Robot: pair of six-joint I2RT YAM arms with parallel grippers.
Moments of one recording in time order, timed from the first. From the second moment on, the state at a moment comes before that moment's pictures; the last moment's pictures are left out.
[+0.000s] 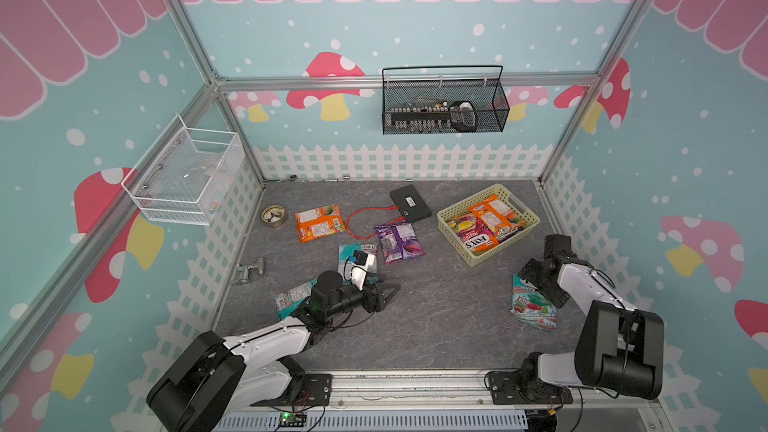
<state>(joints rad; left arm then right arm) -0.61 1.19 0.27 0.65 0.47 -0.44 -0.27 1.38 0.73 -0.59 0.14 0.54</state>
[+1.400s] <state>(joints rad) -0.89 1.91 0.72 0.81 0.48 -0.79 0.07 1.23 0.60 -0.61 -0.03 0.64</state>
